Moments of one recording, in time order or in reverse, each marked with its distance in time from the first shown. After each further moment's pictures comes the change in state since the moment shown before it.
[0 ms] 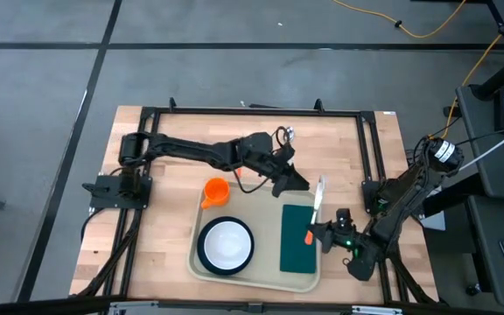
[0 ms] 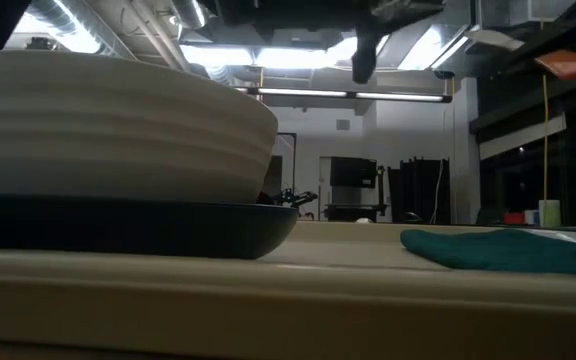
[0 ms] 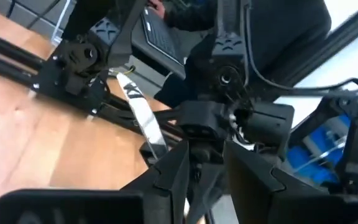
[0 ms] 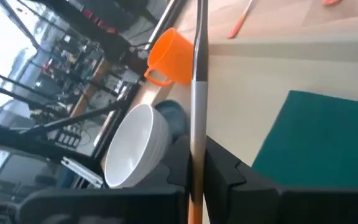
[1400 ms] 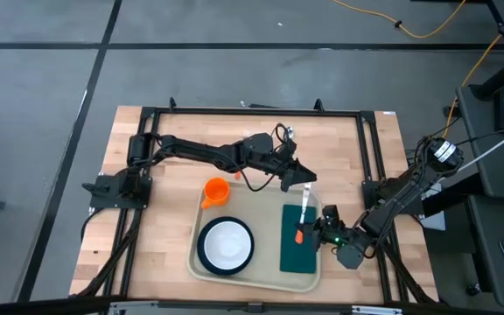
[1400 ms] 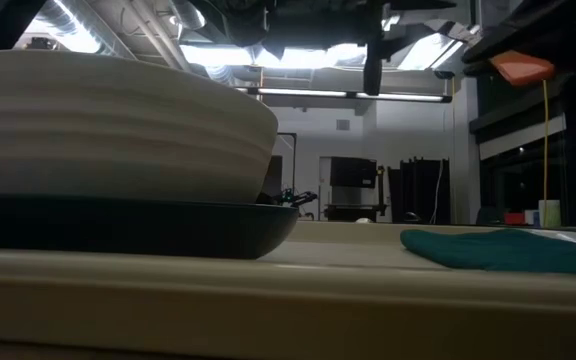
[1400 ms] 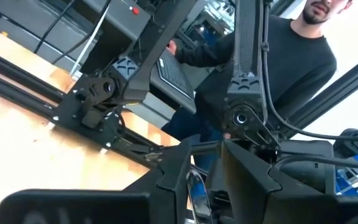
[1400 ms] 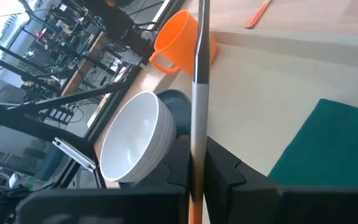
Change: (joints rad) left arm 0.011 0.066 0.000 0.178 -0.111 -0.053; right arm -0.126 0.000 0.000 0.205 -0.165 -0.314
